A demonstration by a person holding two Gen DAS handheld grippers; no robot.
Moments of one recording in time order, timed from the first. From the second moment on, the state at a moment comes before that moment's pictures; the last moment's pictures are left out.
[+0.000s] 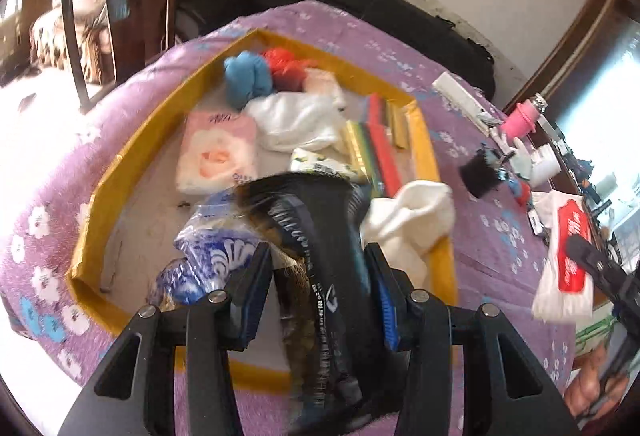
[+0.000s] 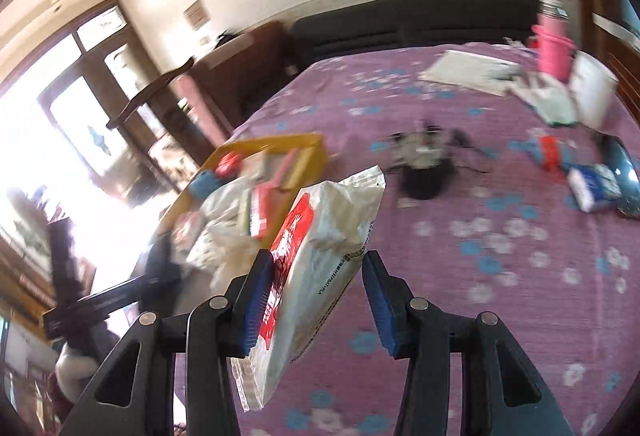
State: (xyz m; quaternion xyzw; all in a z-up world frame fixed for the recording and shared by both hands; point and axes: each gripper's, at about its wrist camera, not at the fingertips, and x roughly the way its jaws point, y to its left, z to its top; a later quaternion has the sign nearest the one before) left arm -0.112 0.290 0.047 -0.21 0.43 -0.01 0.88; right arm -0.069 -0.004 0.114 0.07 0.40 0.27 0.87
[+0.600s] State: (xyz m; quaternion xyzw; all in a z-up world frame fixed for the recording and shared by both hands) left arm -0.128 0.323 0.068 -0.24 0.35 0.00 0.91; right arm -0.057 0.124 0.068 0.01 0.47 0.36 0.80
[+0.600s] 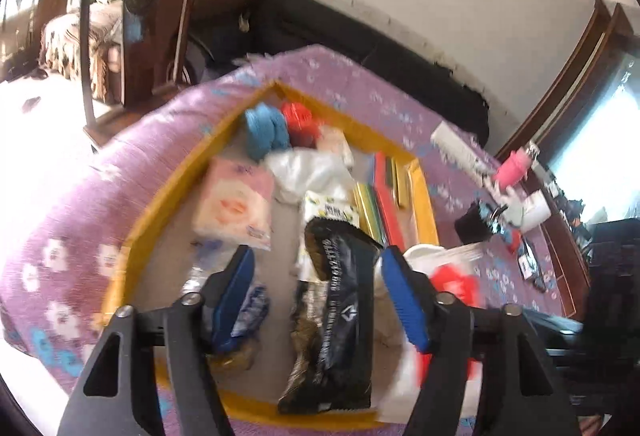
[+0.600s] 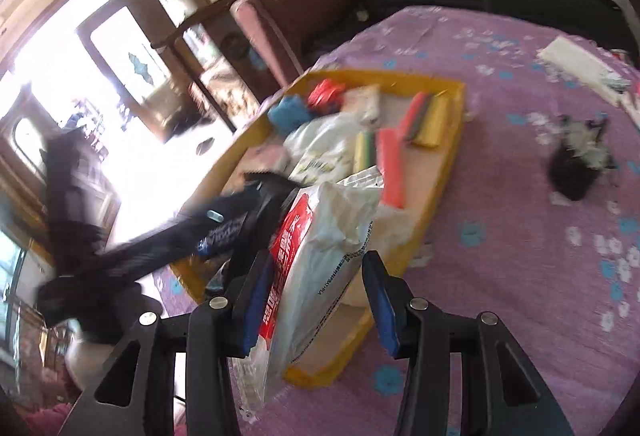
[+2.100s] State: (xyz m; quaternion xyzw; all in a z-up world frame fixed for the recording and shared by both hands) left arm -0.106 0.108 0.077 -0.06 0.40 -0.21 0.89; right arm 0.166 -0.178 0.026 0.06 0.51 0.01 0.86
